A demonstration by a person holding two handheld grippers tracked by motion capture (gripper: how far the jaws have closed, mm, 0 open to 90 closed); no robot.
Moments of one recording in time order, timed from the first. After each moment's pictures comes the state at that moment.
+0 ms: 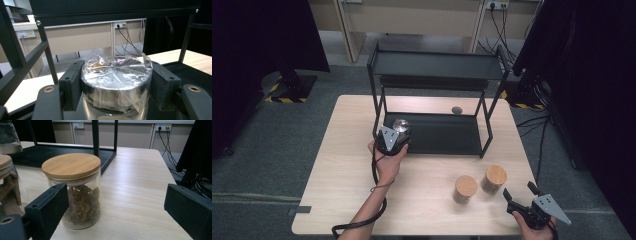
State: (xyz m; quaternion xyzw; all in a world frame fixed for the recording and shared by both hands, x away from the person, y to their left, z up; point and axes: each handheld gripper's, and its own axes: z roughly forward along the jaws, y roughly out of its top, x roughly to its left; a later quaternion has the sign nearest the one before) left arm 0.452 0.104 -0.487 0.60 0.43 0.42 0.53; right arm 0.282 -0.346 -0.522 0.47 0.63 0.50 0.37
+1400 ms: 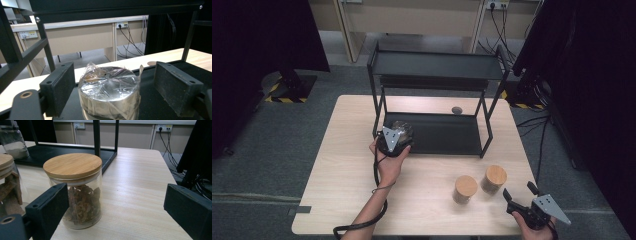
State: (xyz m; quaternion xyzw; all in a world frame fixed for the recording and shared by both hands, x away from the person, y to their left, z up) left arm 0.450 0.101 -0.491 0.60 0.43 0.42 0.53; right arm 0.282 -0.346 -0.522 0.47 0.63 0.50 0.37
